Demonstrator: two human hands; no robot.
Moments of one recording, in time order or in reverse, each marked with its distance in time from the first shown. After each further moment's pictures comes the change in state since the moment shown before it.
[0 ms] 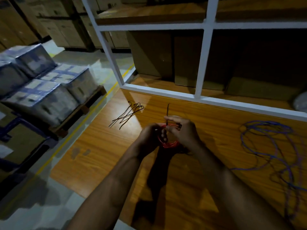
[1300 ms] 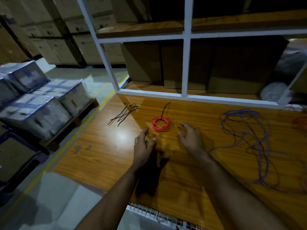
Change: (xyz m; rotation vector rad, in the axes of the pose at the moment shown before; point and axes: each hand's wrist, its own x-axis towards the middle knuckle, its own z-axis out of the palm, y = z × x) left_hand -0.071 -0.080 -0.028 0.917 0.369 0.484; right_hand -0.094 0.015 -0.020 -0.287 0.147 0.176
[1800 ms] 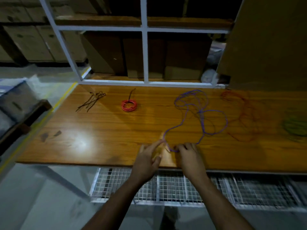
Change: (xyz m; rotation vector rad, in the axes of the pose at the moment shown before) left_hand -0.184 0.026 0.035 0.066 -0.338 0.513; right_hand -0.252 0.026 -0.041 -0.698 0.083 0.110
